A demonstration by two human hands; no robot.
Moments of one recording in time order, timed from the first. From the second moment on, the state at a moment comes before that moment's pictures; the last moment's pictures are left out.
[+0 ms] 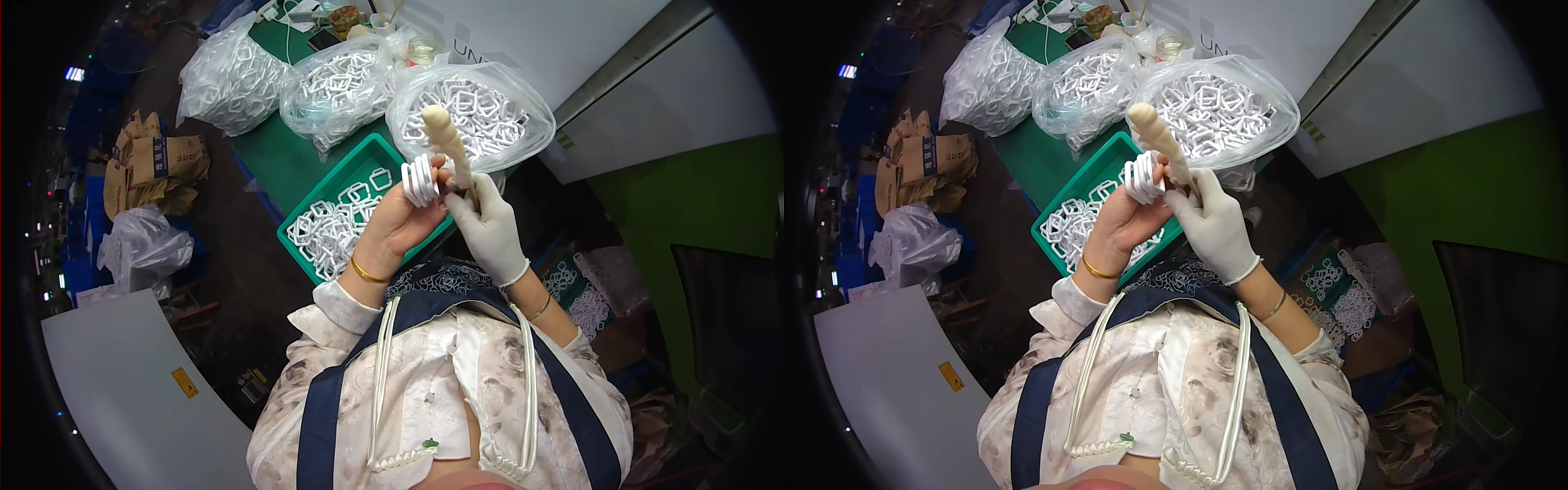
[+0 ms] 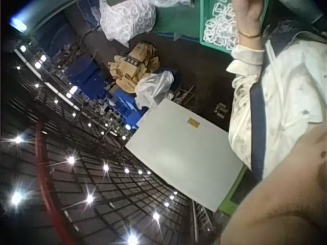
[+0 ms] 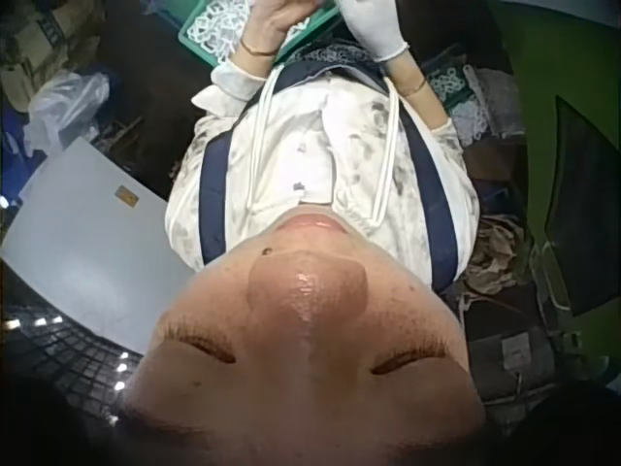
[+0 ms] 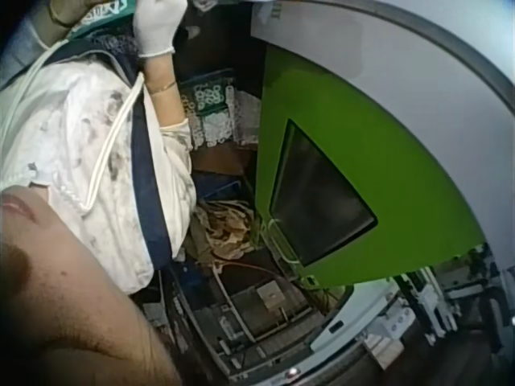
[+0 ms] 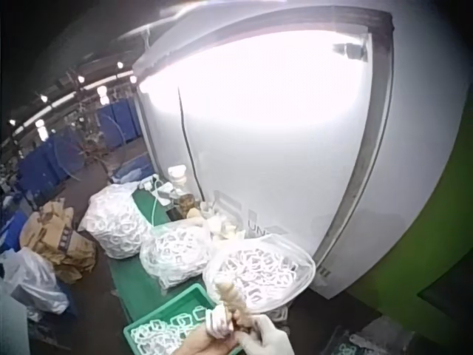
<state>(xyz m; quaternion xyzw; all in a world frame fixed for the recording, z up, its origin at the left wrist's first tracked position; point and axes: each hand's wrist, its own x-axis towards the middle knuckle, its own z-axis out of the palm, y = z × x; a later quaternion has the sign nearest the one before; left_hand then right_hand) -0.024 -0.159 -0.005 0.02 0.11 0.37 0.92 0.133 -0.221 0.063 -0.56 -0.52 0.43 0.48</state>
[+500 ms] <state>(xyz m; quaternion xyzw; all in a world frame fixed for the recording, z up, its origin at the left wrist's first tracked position) -0.019 -0.162 0.008 0.05 0.09 0.41 0.91 0.120 -0.209 0.071 -0.54 -0.51 0.43 0.51</state>
